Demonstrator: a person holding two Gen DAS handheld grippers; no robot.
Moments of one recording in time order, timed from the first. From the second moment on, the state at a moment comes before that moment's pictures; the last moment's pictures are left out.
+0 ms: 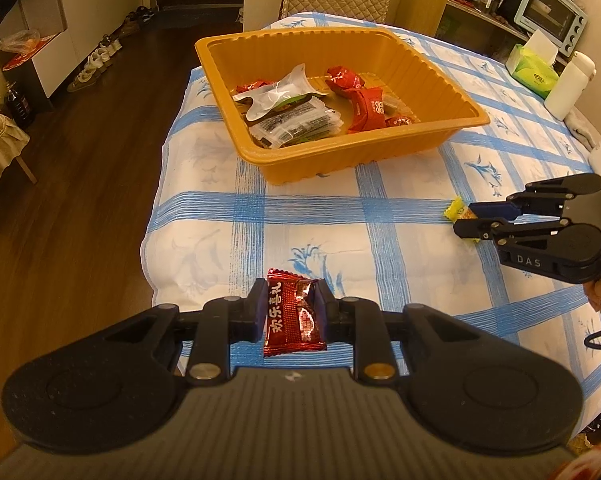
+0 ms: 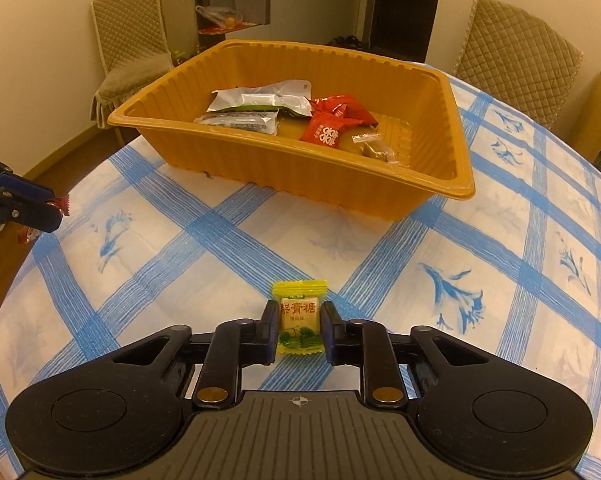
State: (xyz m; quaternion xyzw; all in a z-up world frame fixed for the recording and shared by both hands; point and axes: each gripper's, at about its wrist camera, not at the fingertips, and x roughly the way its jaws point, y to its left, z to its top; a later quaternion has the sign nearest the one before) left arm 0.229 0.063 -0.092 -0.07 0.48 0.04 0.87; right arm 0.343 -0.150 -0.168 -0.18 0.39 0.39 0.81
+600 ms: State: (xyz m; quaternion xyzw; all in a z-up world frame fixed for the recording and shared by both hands) left arm 0.232 0.069 -0.061 -0.08 0.45 0.02 0.89; right arm 0.322 -0.161 -0.112 -0.09 0.39 0.39 0.83
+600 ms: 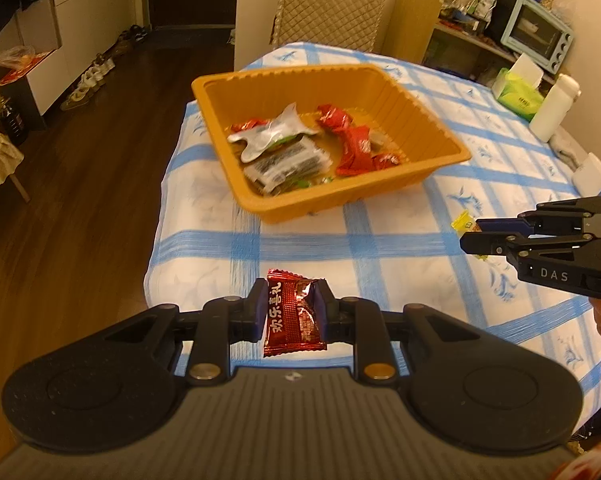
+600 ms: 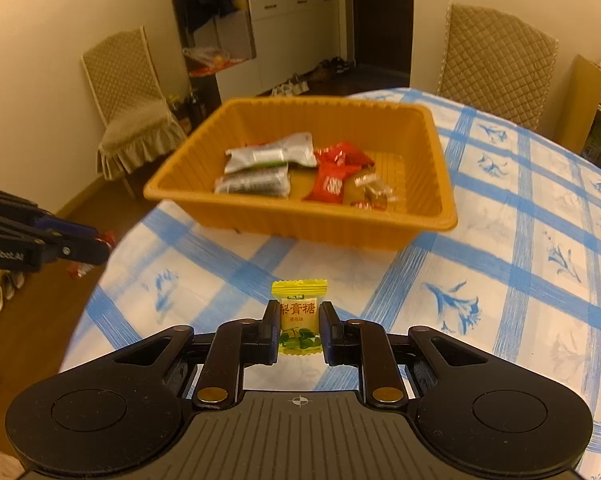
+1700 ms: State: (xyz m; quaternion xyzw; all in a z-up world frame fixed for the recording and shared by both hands) left arm 0.344 0.088 -0.008 -0.04 0.38 -0.02 0.92; right arm 0.391 -0.144 -0.045 -0.02 0.33 0.33 0.88
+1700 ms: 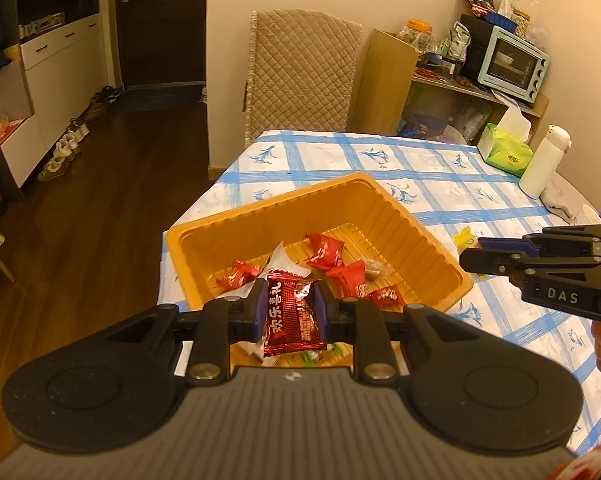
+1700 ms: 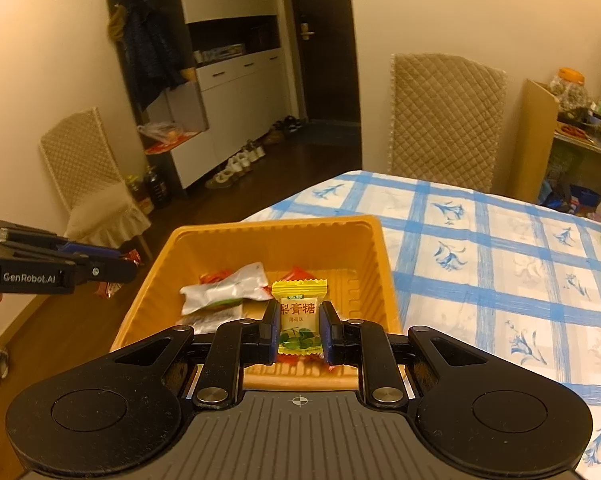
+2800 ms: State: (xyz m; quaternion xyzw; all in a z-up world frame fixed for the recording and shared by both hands) left arm 0.421 0.089 -0.050 -0.03 0.43 -0.05 0.90; right arm 0.472 -0.101 -0.088 0.00 0.38 0.28 0.88
